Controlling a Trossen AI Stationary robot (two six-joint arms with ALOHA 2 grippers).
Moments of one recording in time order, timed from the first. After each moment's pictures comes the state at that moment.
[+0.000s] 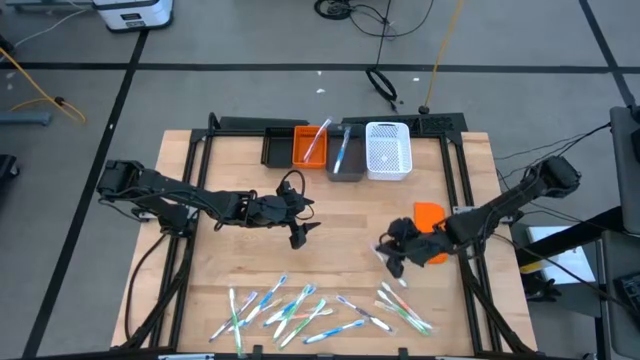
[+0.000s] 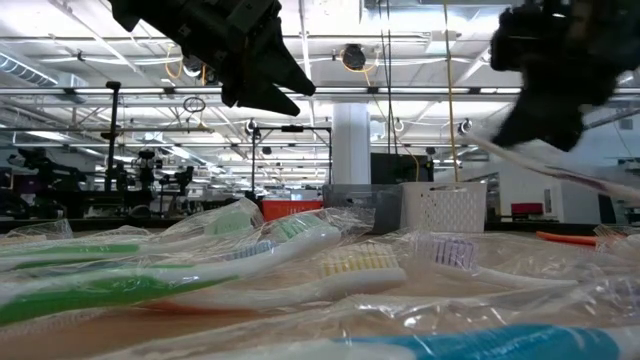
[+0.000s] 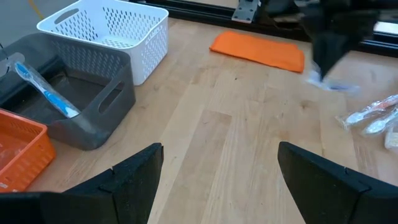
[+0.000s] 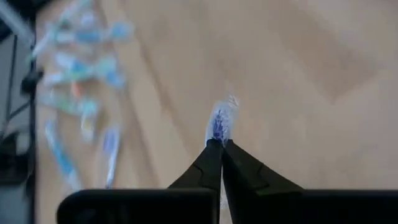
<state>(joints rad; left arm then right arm) -0.11 1.45 0.86 0.08 -0.32 -0.24 0.46 1.16 0.56 -0.16 0.37 0.90</state>
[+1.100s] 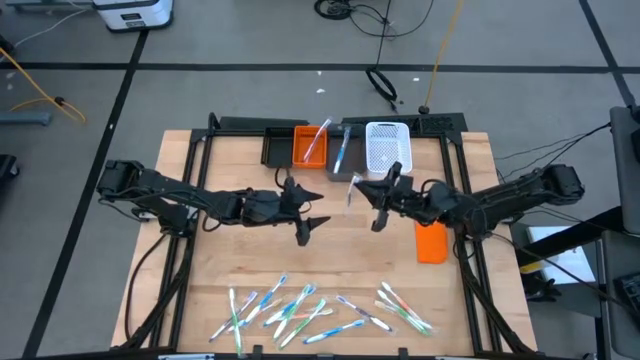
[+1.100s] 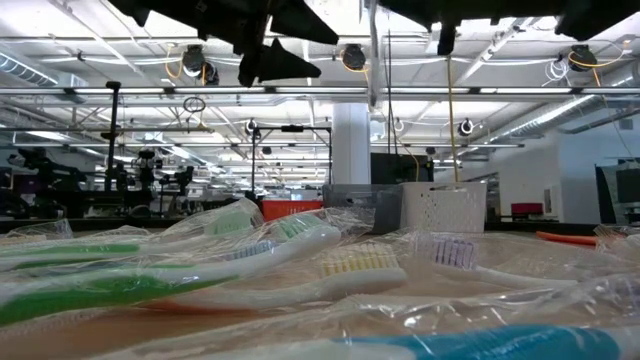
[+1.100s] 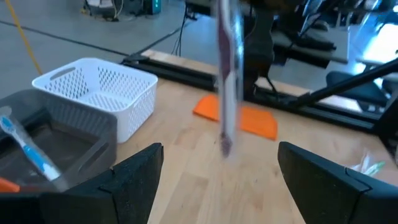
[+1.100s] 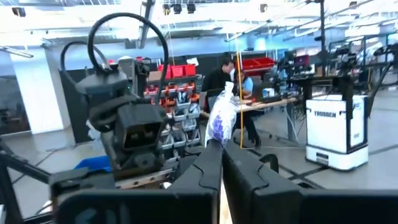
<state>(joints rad) -0.11 1.45 0.86 0.34 -0.32 -0.24 0.13 1.20 0.56 0.89 0.44 0.04</state>
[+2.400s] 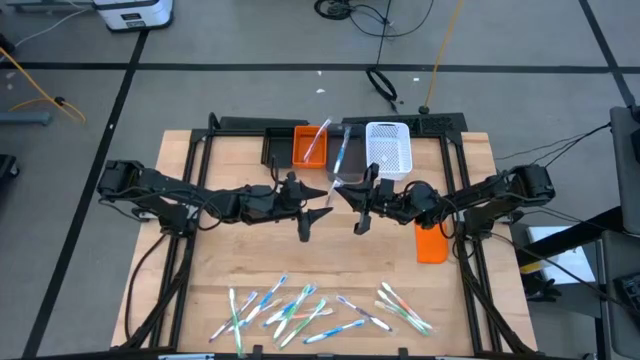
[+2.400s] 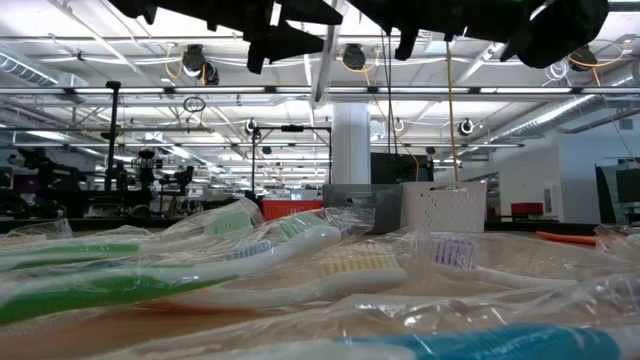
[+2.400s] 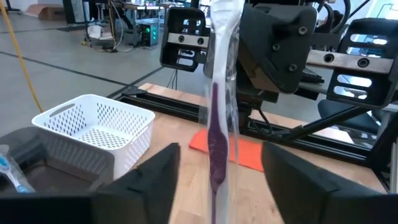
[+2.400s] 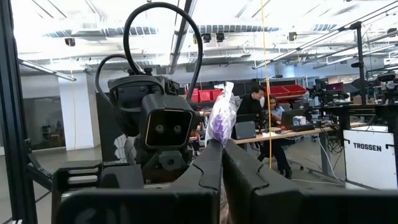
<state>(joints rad) -0.10 1.45 0.86 0.48 -0.31 -0.19 0.07 1.49 0.64 1.24 0.25 0.01</state>
